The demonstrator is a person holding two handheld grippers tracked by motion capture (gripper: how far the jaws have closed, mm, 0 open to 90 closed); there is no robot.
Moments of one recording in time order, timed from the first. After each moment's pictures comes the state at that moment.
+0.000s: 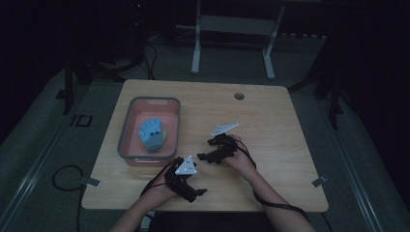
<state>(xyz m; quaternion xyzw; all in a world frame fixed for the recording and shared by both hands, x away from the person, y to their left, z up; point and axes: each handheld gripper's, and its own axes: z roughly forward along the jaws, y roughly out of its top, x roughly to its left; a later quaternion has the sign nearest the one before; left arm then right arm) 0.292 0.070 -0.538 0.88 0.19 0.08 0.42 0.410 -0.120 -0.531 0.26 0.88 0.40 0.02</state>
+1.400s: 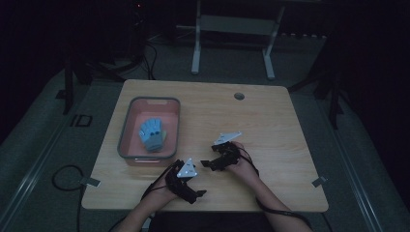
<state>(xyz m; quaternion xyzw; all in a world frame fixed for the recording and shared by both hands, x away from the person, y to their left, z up) 0.292 0.070 -0.554 0.88 0.21 0.09 0.41 0.398 -0.134 -0.556 0.25 0.88 0.40 0.04</state>
